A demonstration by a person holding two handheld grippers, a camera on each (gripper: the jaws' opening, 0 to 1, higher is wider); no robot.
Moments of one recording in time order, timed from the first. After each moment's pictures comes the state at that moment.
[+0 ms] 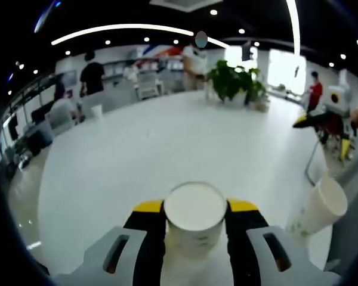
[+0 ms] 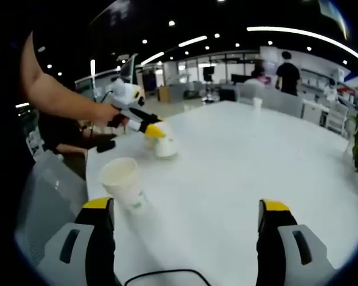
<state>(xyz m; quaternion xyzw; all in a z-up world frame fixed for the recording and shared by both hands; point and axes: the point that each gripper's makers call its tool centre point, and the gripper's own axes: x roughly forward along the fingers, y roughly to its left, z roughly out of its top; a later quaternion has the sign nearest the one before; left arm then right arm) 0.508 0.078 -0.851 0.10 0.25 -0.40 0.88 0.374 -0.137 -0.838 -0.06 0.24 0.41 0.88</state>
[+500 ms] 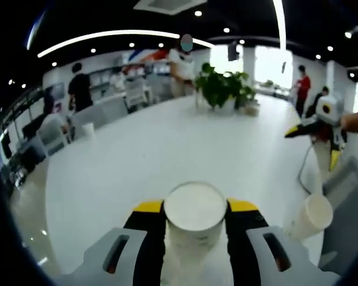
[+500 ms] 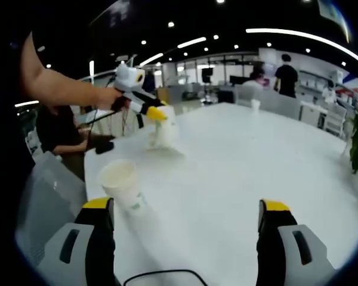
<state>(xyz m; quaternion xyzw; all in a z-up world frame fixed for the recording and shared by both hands) 0.526 0.068 -0.796 0.12 0.23 -0.44 0.86 0.376 -0.143 -0.831 -0.07 0.24 0.40 0.88</state>
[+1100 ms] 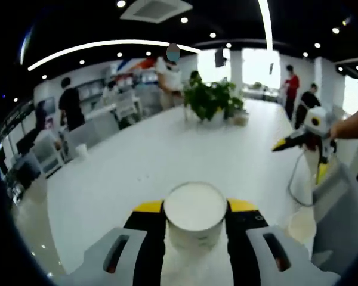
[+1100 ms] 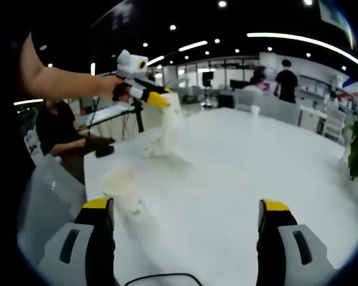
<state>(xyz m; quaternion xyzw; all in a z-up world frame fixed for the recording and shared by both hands) 0.517 0.040 -0.740 0.14 0.20 -0.48 0.84 0.378 -0.143 -0.818 -0.07 0.22 0.40 0.89</state>
